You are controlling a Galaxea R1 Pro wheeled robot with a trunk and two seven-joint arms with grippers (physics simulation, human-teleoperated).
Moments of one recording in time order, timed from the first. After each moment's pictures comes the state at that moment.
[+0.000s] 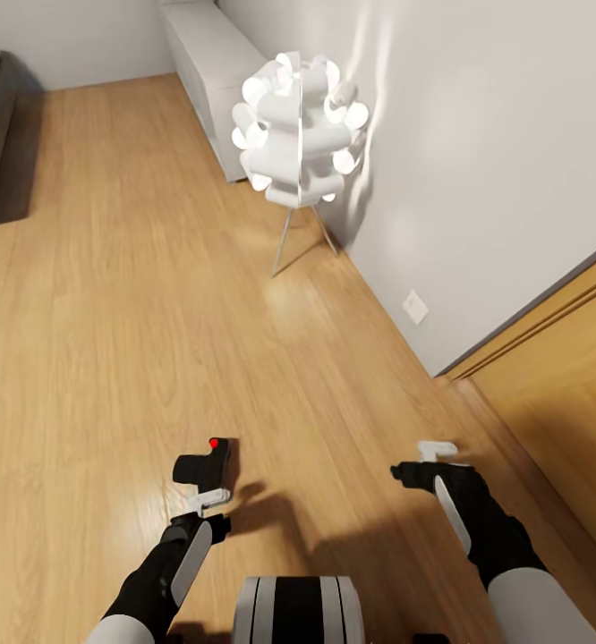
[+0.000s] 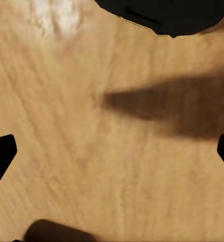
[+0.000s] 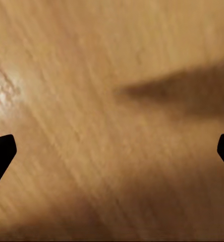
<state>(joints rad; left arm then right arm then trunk) -0.47 -0.11 -0.02 -0.81 0.30 0.57 0.43 -0.58 -0.07 -0.03 -0.93 -0.04 0.66 0.05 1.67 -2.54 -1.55</state>
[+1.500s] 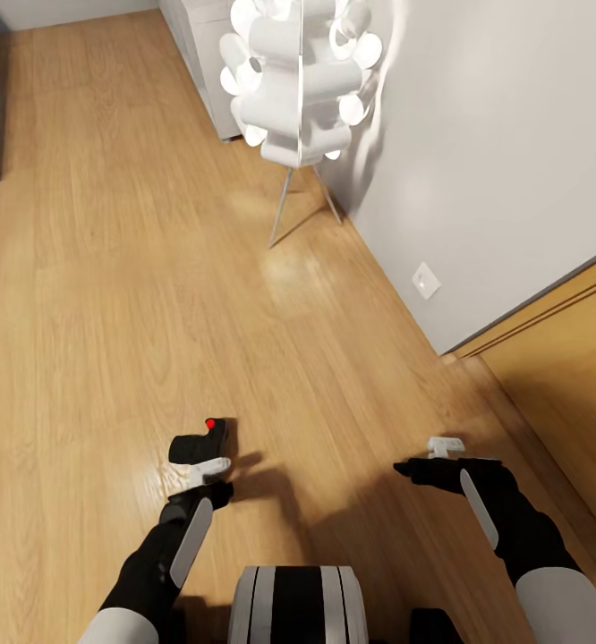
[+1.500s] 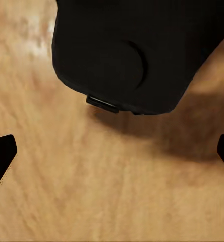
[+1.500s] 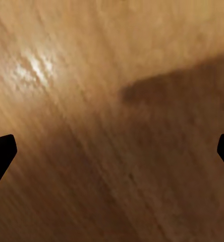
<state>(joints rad) -0.47 -0.12 -0.02 -1.00 0.30 0.57 0.43 -0.58 -0.16 -0.05 -0.98 -0.08 0.74 0.29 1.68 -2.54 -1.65</state>
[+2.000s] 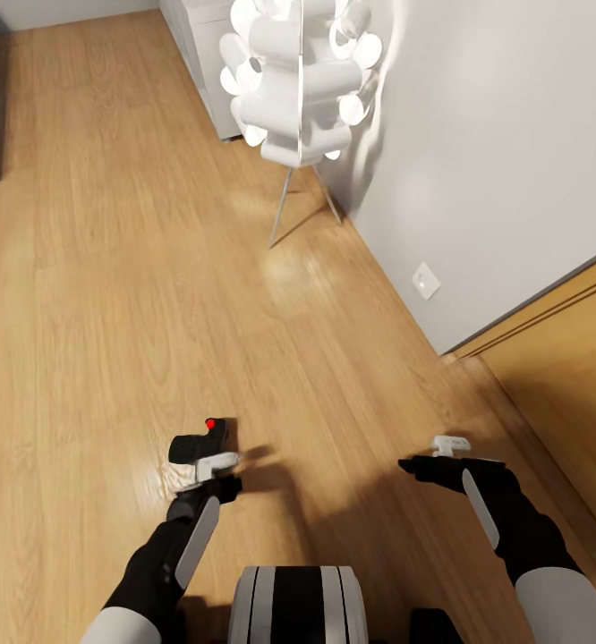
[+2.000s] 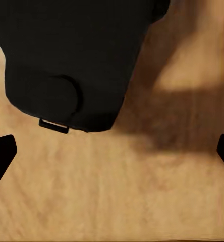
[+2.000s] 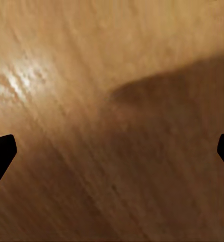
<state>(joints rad) -0.47 -0.12 -0.10 -1.03 0.30 0.57 0.42 -0.58 -0.15 -0.09 -0.98 -0.07 0.70 0.24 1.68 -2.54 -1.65</state>
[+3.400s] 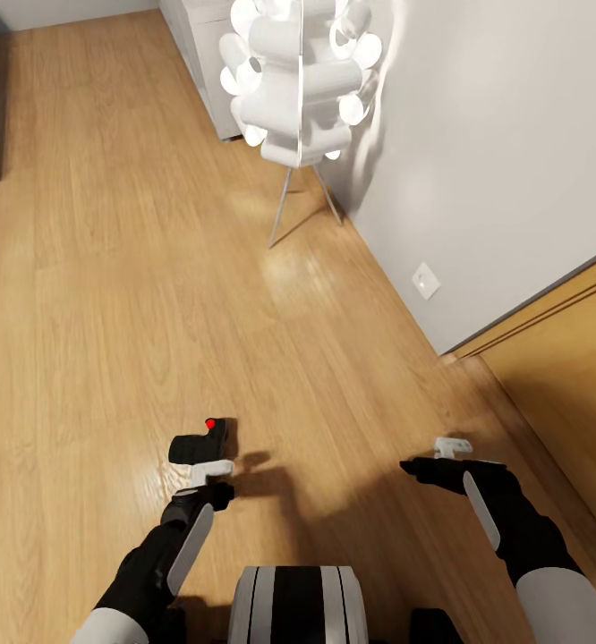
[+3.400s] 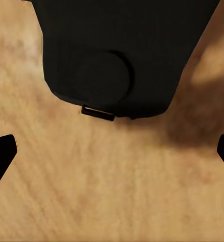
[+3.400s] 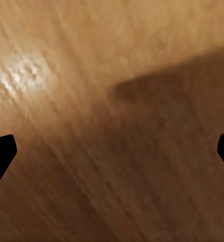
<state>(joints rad) -0.47 -0.07 -0.15 -0.99 0.30 0.57 0.43 -0.58 -0.15 -0.09 -0.96 -0.08 0.69 0.24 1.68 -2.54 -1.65</state>
